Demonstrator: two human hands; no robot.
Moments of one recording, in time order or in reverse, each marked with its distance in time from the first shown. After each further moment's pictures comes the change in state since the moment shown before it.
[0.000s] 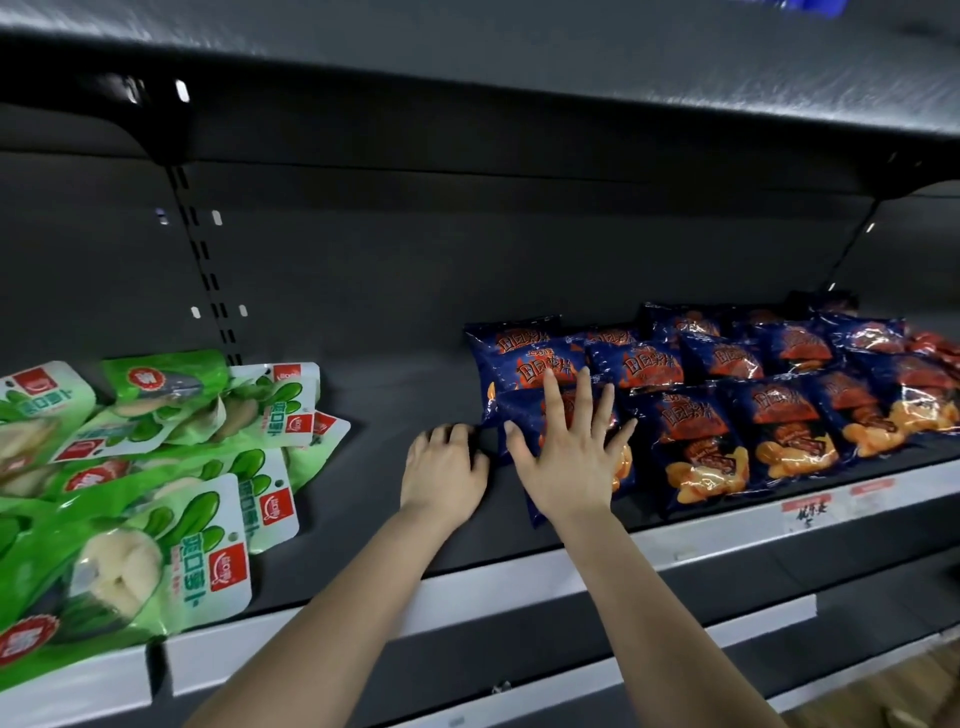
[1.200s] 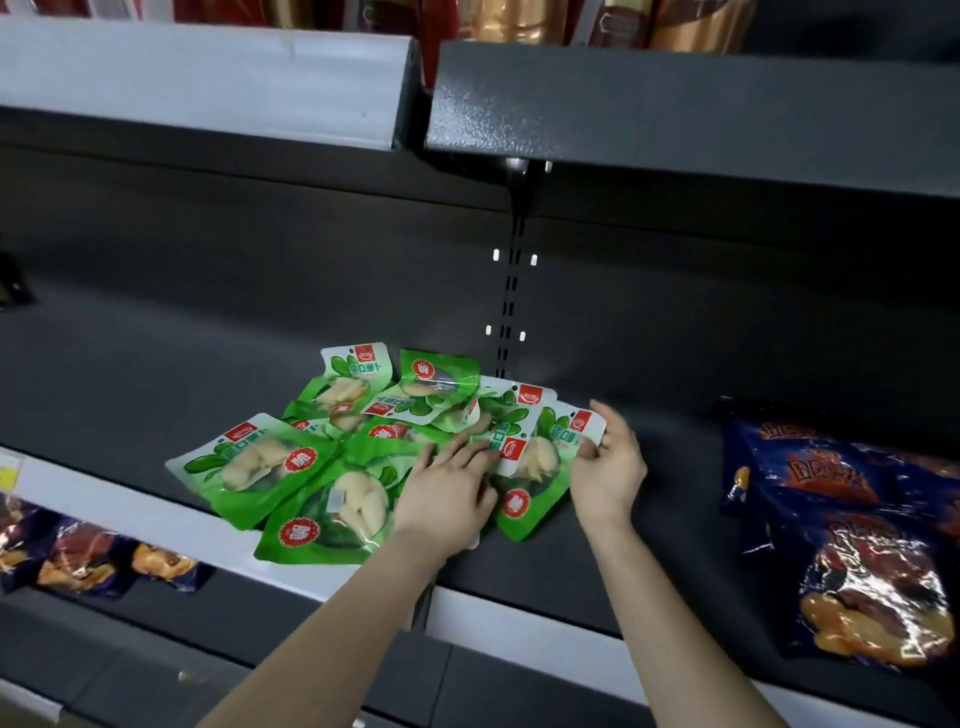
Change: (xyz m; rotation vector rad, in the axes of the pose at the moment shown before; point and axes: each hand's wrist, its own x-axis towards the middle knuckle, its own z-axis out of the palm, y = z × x) left_hand -0.079 -0.175 -0.094 0.310 0.199 -0.171; right_hand -0.002 -0.194 0.038 0.983 -0.019 0.021
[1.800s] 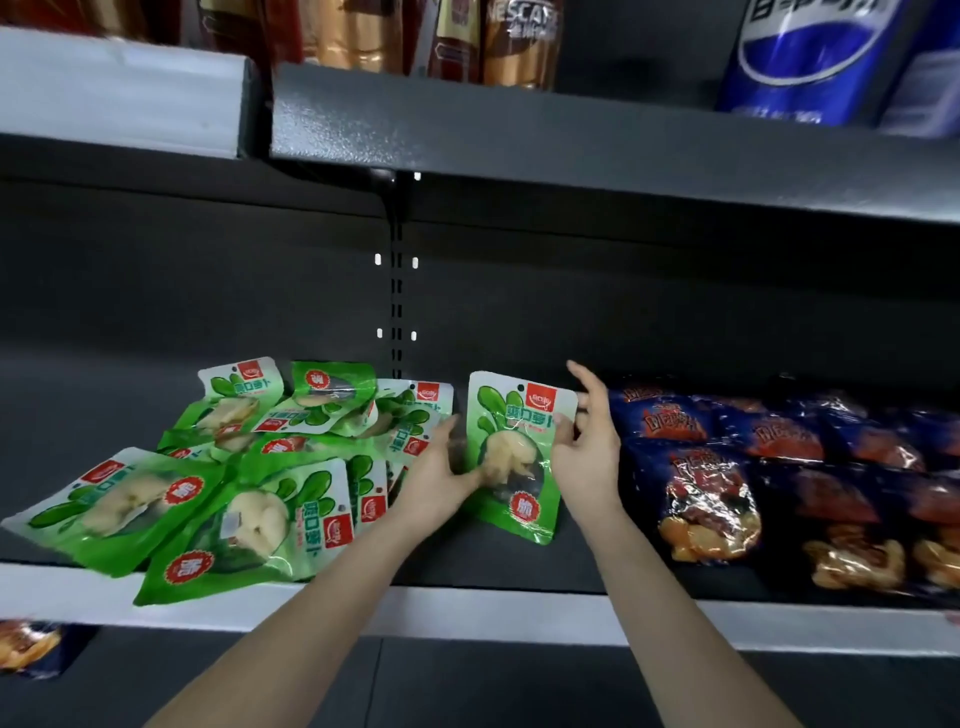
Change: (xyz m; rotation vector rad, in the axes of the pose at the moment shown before) left_hand 0.013 0.081 -0.018 -0.963 -0.137 -0.130; right_hand -0.002 -0.012 -0.095 0.129 -0.029 -0.106
